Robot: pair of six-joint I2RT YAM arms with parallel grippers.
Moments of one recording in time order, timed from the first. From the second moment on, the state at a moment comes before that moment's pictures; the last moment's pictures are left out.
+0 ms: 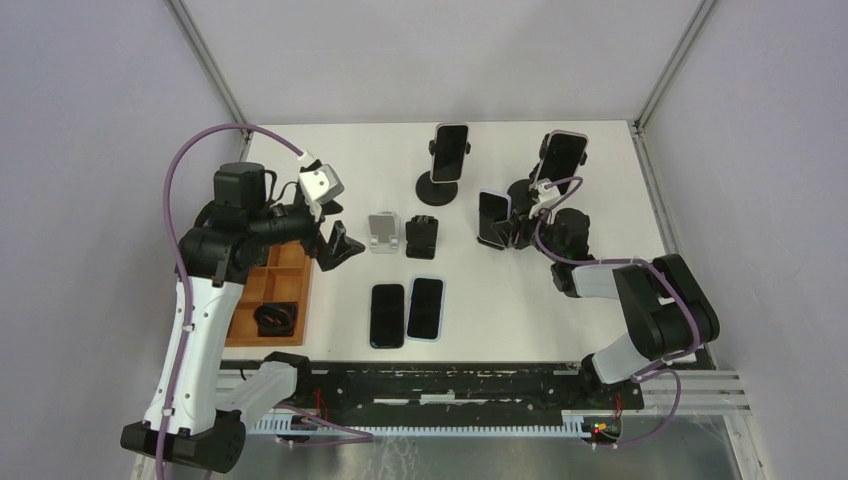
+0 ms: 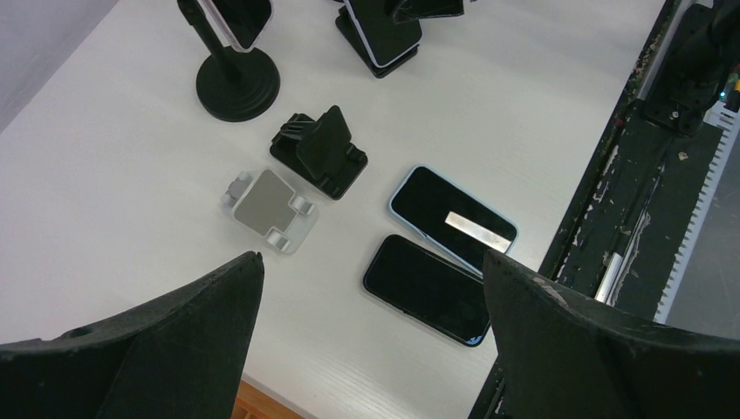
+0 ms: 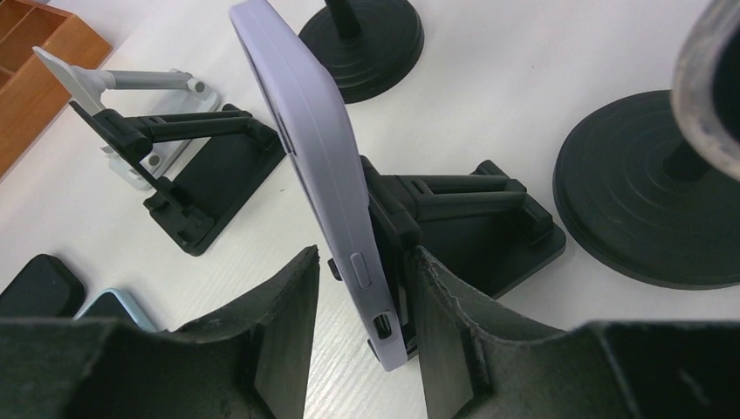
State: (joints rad) left arm -0.16 0.99 1.33 -0.98 0.77 0.52; right arm 0.25 1.55 0.47 0.84 -0.39 0.19
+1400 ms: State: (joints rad) left arm -0.16 0.89 1.28 -1.07 0.93 0.69; right arm 0.63 0.95 0.27 1.00 -0.65 0.61
